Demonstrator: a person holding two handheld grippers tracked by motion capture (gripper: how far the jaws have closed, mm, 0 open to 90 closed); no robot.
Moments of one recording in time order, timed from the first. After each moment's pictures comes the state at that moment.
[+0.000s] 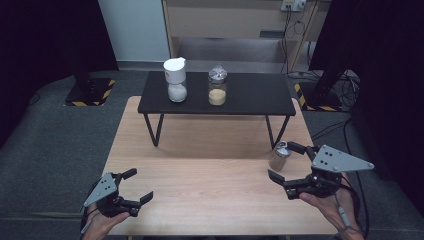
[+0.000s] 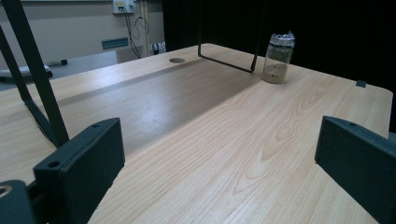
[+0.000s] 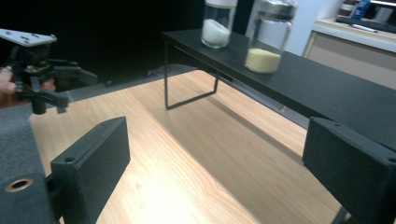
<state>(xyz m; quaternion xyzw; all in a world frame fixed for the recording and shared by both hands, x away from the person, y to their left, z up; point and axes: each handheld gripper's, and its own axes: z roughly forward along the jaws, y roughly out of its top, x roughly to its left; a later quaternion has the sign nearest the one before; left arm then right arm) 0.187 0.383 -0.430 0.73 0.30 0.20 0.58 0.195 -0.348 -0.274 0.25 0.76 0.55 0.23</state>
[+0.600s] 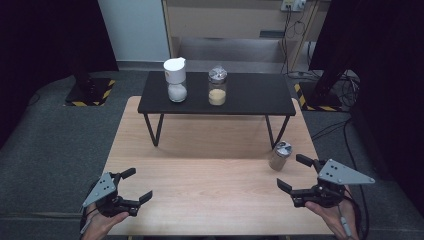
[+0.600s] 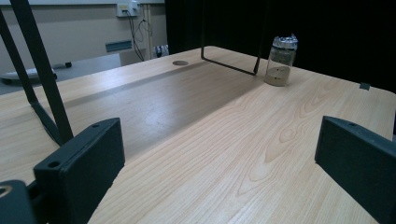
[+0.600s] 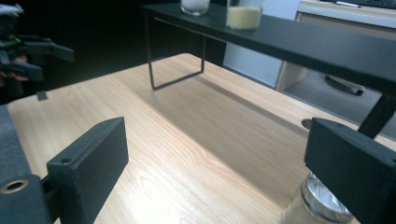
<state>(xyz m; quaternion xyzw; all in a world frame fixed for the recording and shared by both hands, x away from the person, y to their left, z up) 0.184 0.384 -0.430 0.72 0.30 0.21 0.58 0.186 -0.369 -0.328 0.29 0.75 0.55 0.23</state>
